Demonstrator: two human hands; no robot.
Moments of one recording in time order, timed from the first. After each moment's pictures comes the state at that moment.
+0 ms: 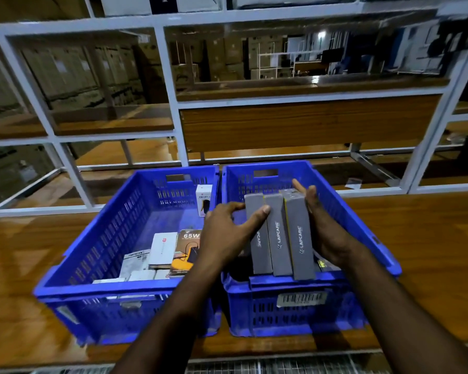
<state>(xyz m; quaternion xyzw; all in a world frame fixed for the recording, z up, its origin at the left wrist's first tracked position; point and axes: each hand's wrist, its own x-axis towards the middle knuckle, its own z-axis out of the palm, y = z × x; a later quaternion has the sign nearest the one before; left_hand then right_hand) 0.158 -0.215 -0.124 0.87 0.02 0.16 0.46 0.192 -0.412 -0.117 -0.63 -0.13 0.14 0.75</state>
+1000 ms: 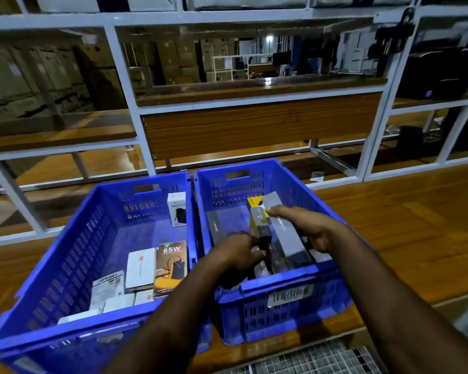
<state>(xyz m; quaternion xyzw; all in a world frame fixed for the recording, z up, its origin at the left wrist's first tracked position) 0.214 -0.238 -0.159 0.95 -0.16 -0.14 0.21 0.210 -0.420 -0.117 -0.76 0.07 0.19 0.61</state>
